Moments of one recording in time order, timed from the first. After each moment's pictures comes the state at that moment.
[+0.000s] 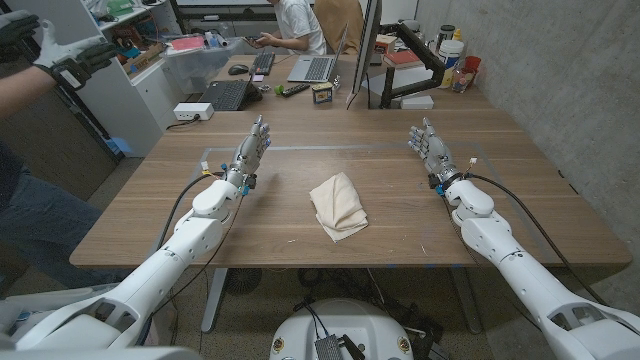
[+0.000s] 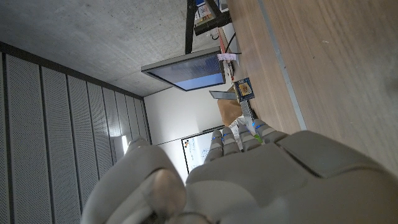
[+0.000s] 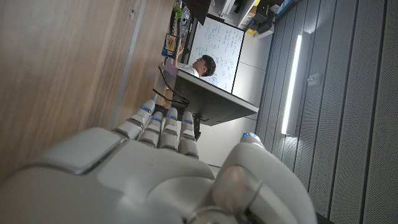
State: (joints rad) left arm 0.84 0.52 0.37 -1.31 -0.64 -0.27 -0.02; left_hand 0.35 0.01 -0.02 0.10 0.36 0.00 0.03 0.20 0.18 -0.04 -0.03 0.21 0.18 -0.09 -0.01 0.19 0.18 -0.08 -0.03 0.22 0.18; right arm -0.86 -0.40 -0.24 -1.27 0.55 0.26 0.10; right_hand 0.27 0.03 0.09 0.09 0.19 0.23 0.06 0.19 0.18 0.19 0.09 0.21 0.18 0.08 0.04 0.19 0.18 0.11 -0.04 0.29 0.18
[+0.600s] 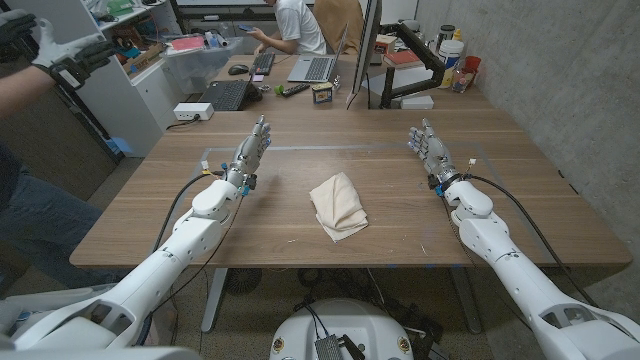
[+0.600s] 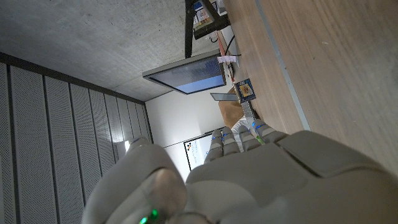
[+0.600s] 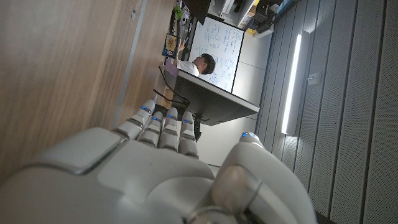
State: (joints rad) left arm 0.85 0.54 0.37 -1.35 -0.61 -0.27 0.00; left_hand 0.36 0.02 -0.02 0.10 0.36 0.00 0.03 0.20 0.18 -0.04 -0.03 0.21 0.18 -0.09 -0.01 0.19 0.18 -0.09 -0.04 0.22 0.18; right arm -0.86 -0.35 -0.19 -1.24 0.50 0.26 0.14; right_hand 0.28 0.04 0.09 0.09 0.19 0.23 0.06 0.19 0.18 0.19 0.09 0.21 0.18 0.08 0.04 0.19 0.18 0.11 -0.04 0.29 0.18
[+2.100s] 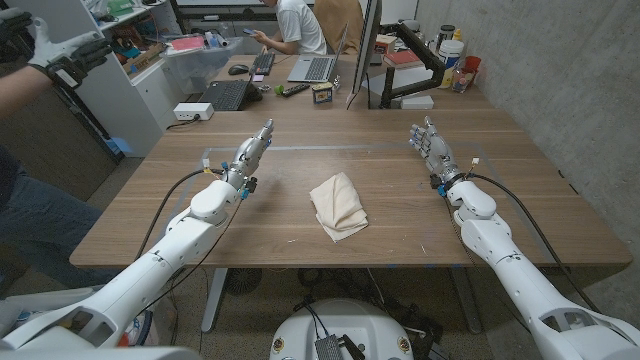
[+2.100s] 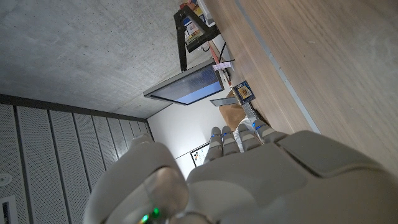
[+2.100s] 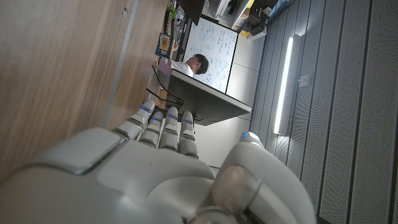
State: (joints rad) left arm 0.89 0.62 0.40 -1.46 -0.49 -0.23 0.08; left_hand 0.41 0.03 -0.01 0.08 0.36 0.00 0.03 0.20 0.18 -0.03 -0.04 0.21 0.18 -0.08 -0.01 0.19 0.18 -0.10 -0.04 0.21 0.18; right arm -0.88 -0.34 -0.16 -1.27 0.48 0.28 0.18; right_hand 0.28 0.04 0.10 0.09 0.19 0.23 0.06 0.19 0.18 0.20 0.09 0.21 0.18 0.08 0.03 0.19 0.18 0.12 -0.03 0.28 0.18
